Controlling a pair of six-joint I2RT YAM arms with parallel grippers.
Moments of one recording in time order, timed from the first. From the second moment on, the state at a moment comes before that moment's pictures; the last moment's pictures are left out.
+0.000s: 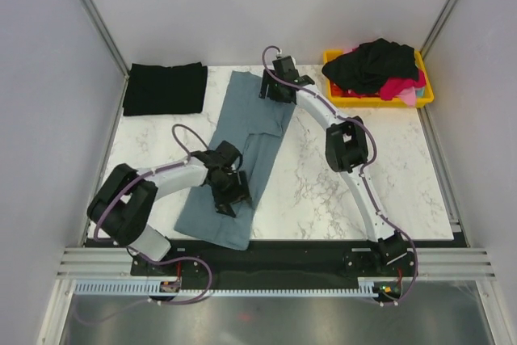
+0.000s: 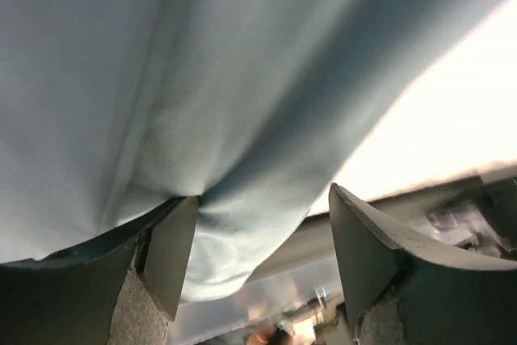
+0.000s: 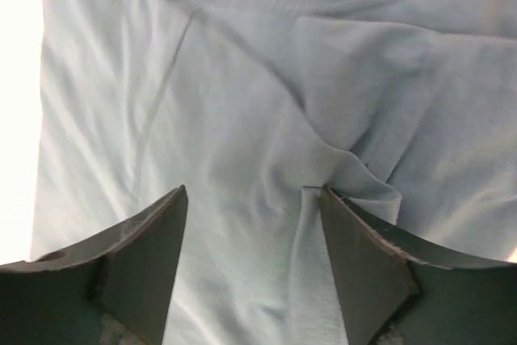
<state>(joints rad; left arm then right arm) -0.54 1.54 0.79 -0.64 0.26 -0.84 0.45 2.67 2.45 -0.56 0.06 0.51</state>
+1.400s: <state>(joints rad) -0.90 0.89 0.81 -1.05 -0.26 -0.96 0.58 1.11 0.96 -0.12 0.01 0.62</state>
